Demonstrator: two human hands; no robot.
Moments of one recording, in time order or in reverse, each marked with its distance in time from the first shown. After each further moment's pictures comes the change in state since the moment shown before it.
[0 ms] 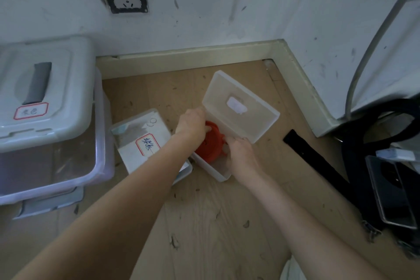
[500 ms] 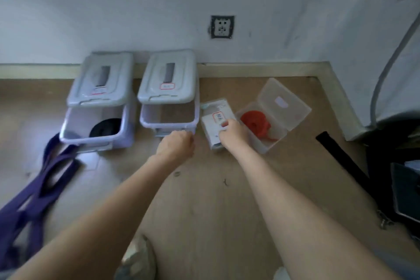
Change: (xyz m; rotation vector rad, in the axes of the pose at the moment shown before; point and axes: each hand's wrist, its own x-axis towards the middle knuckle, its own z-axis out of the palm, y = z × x) left_hand -0.254 -0.106 -0.075 0.056 0.090 -0.208; right_hand -0.107 -0.166 -0.034 0.385 -0.101 0.078
